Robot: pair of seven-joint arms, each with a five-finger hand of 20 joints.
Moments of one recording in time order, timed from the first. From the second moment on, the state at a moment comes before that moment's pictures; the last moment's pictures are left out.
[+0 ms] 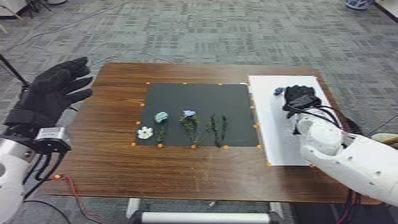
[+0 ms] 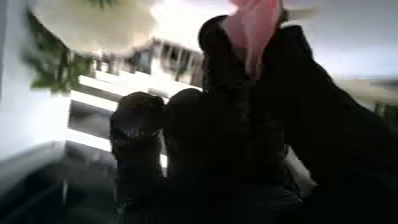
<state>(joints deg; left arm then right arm) 125.3 -48.7 -115.6 -128.3 44.9 1.1 -3.4 -48.8 -36.5 18.3 -83.7 -125.1 16.5 37.4</state>
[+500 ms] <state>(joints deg) 124.6 -48.6 -115.6 -128.2 44.9 1.4 -3.5 -42.4 -40.6 13.6 -92.6 -124.8 28.1 25.2</state>
